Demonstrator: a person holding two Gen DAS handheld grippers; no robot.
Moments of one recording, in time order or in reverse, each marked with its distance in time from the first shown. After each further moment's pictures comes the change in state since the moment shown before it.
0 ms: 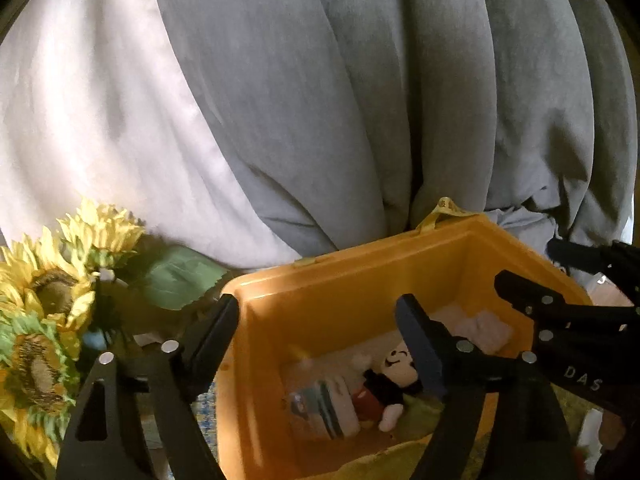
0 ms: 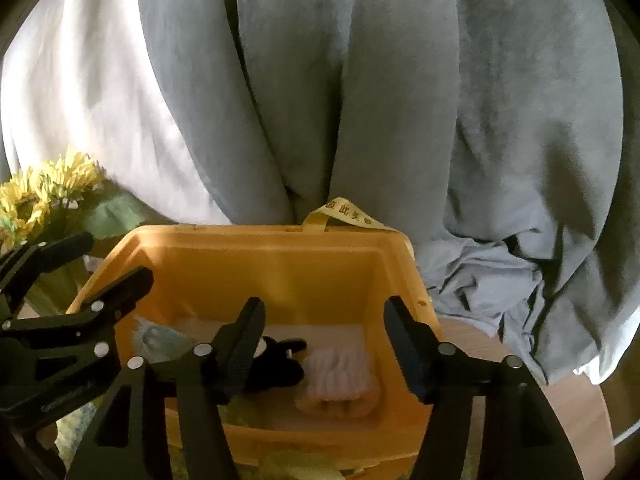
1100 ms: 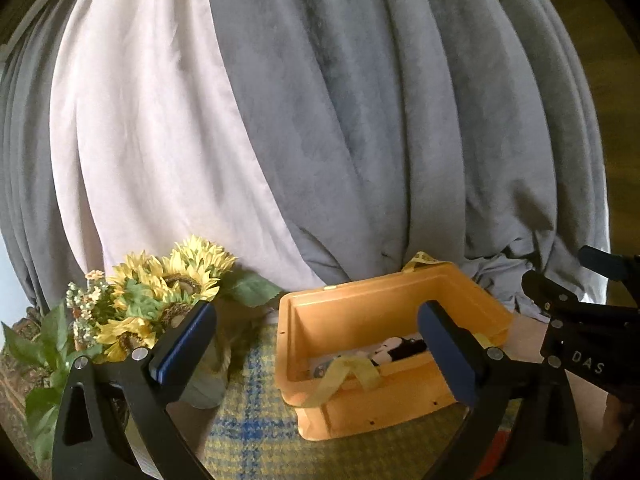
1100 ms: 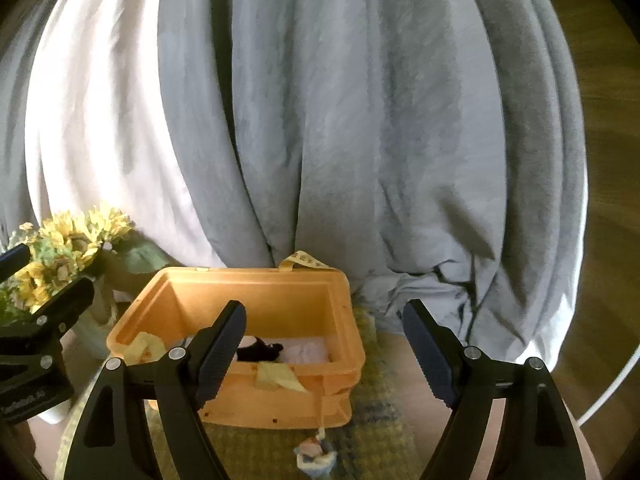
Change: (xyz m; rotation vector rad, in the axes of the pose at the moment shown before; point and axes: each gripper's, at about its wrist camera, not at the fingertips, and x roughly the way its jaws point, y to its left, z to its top) left arm -0.173 -0.018 -0.010 -0.063 -0.174 0.128; right arm -0.144 -0.027 -0.018 0.030 -0.197 -0.069
